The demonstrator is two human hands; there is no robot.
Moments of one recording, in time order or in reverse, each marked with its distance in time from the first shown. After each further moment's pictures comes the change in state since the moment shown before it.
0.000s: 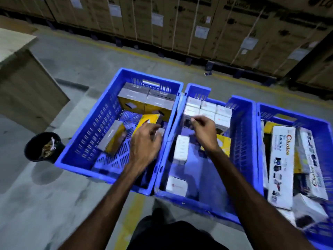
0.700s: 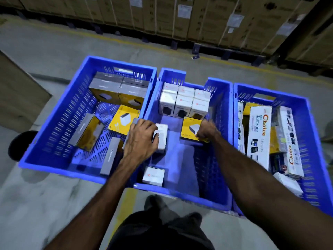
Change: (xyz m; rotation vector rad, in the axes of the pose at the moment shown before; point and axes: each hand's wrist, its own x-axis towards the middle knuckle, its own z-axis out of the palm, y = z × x) left_hand -0.013 0.014 0.081 0.425 -0.169 0.346; right_hand 0.063 0.118 -0.099 -1.019 -0.323 0.364
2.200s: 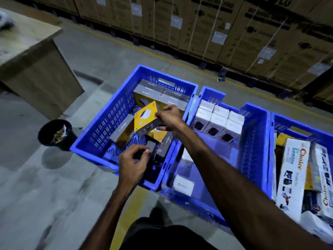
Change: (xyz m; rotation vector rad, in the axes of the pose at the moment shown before) left_hand -0.110 -0.076 -0.068 -0.617 0.361 -0.523; right_hand -0.123 -0.292 -0.007 1.069 -0.203 -0.220
